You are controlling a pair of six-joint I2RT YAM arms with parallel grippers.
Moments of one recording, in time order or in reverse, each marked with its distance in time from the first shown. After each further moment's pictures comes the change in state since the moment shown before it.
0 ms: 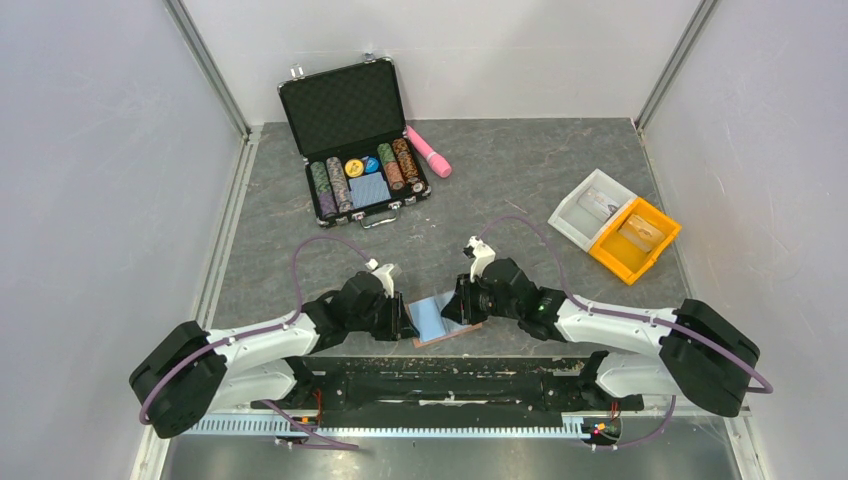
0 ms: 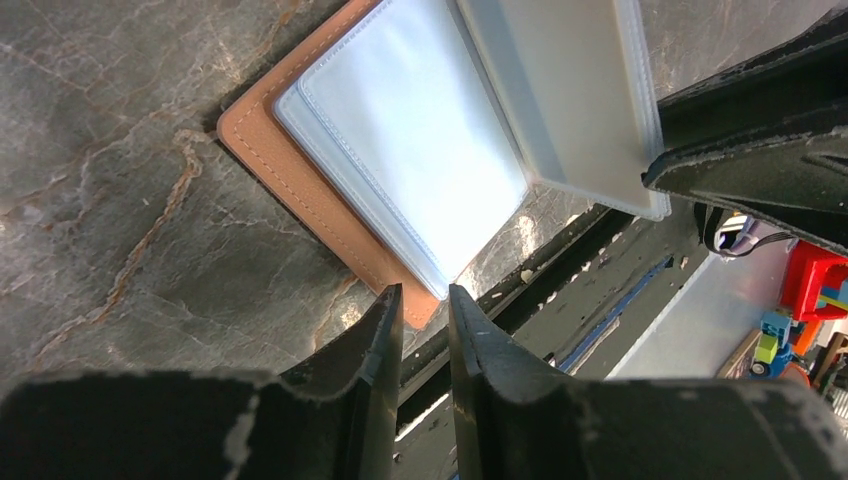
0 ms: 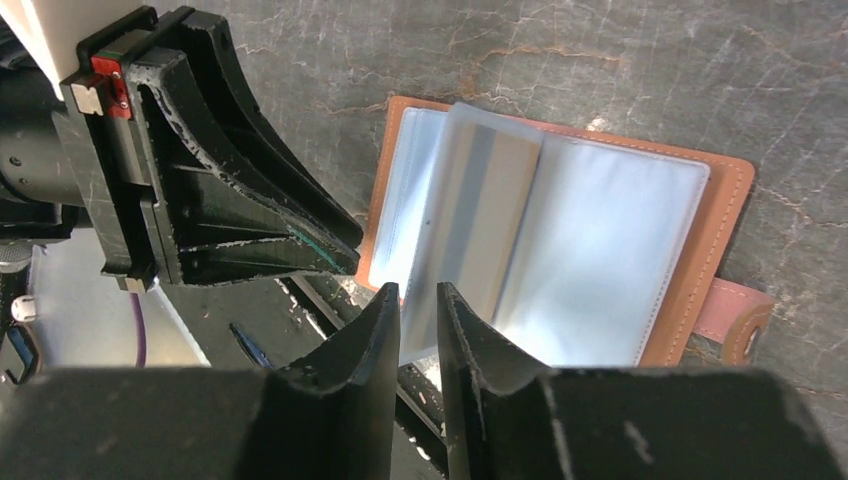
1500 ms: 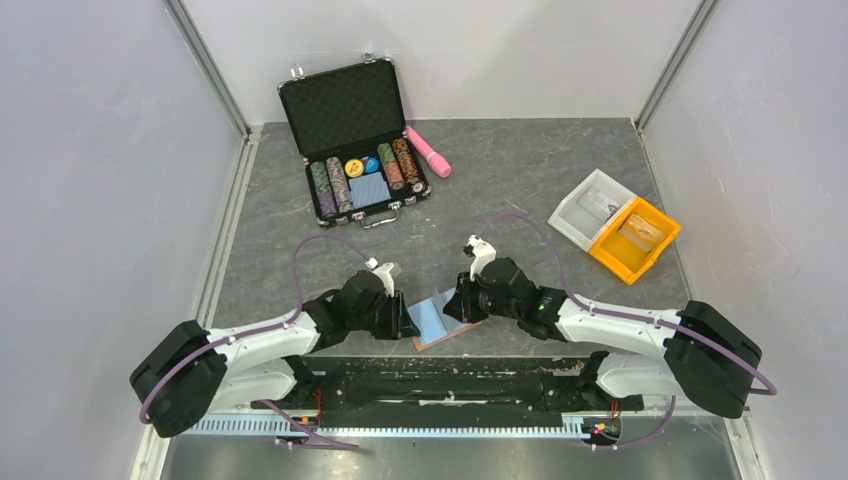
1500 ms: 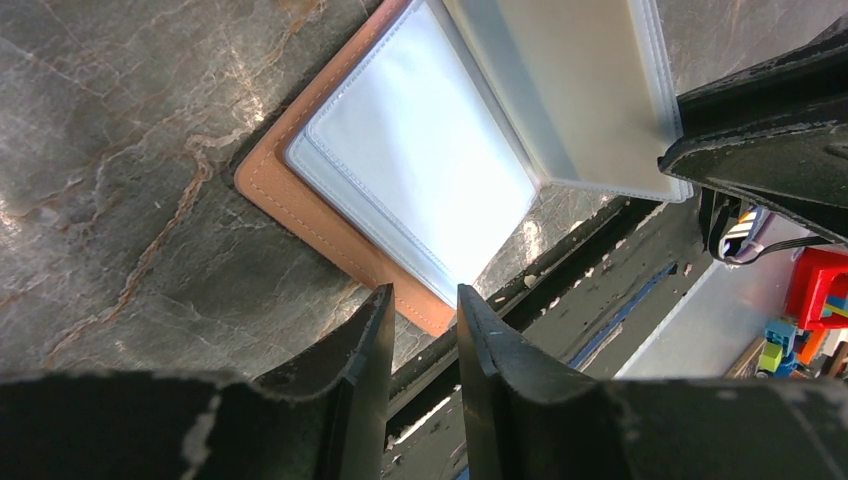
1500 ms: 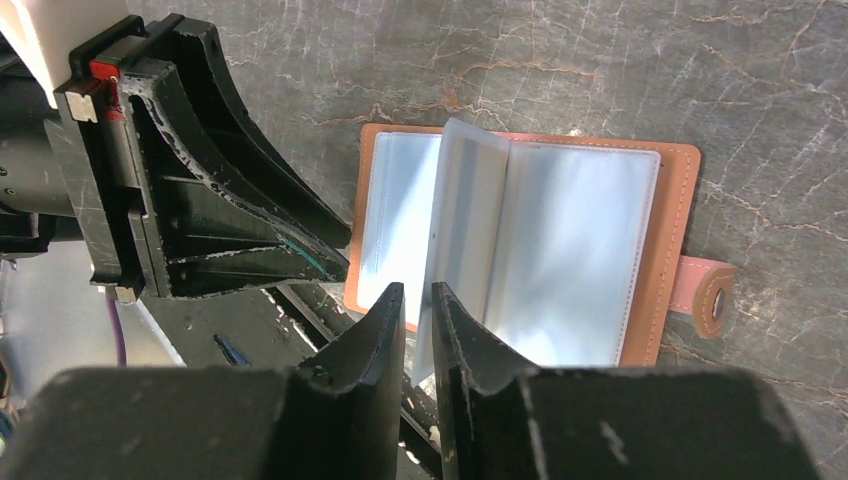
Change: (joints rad) left arm 0.000 0.004 0.014 -0.018 -0.018 0.000; right arm 0.013 -0.014 0.026 -0.053 0.069 -0.025
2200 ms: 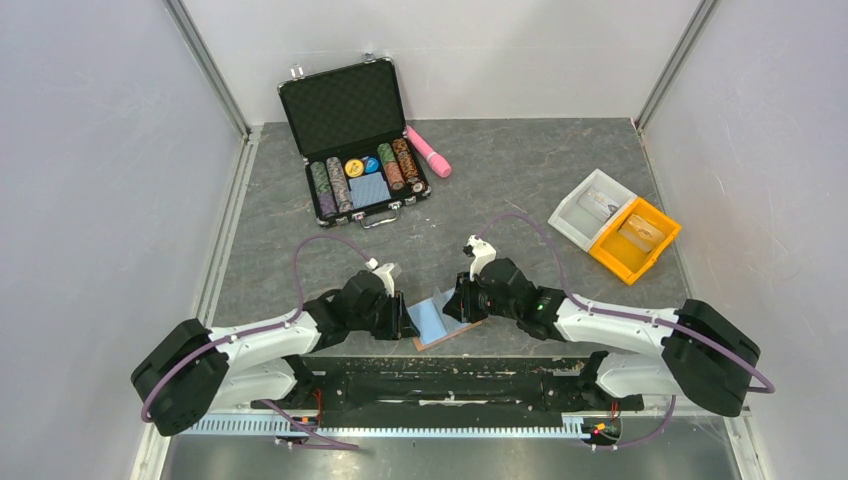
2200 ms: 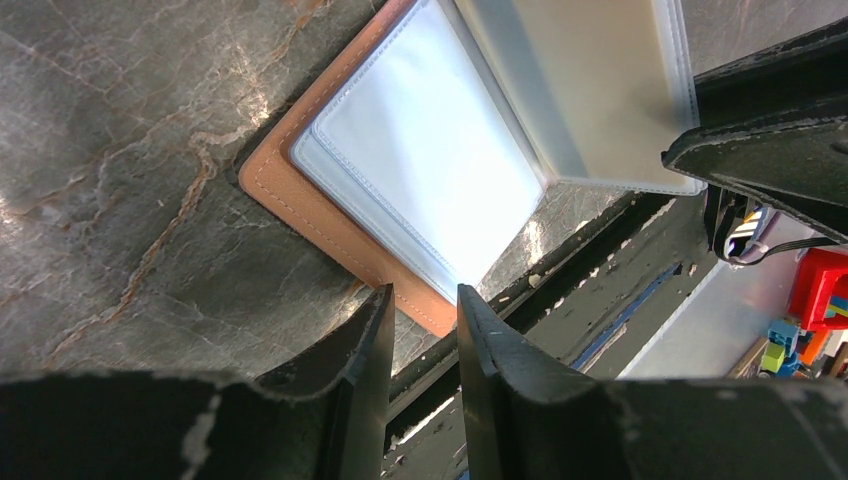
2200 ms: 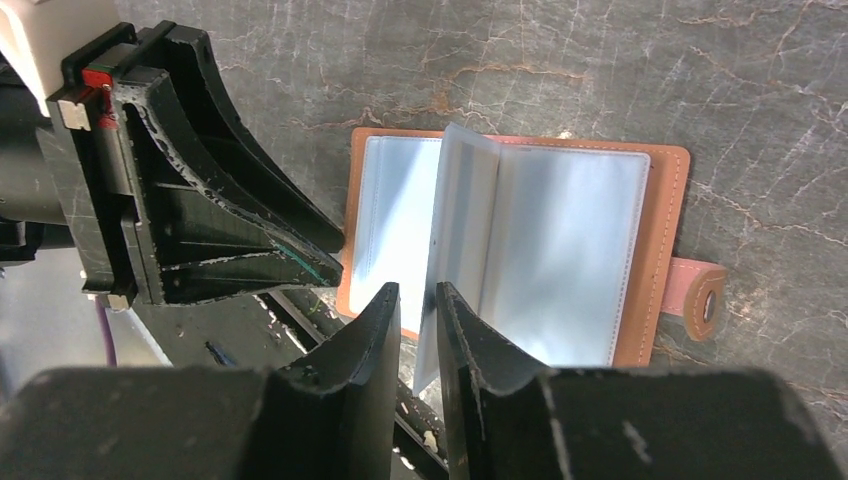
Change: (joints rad) left arm 0.000 0.012 0.000 0.000 0.000 0.000; right arm 0.001 0.007 0.000 0.006 0.014 0.002
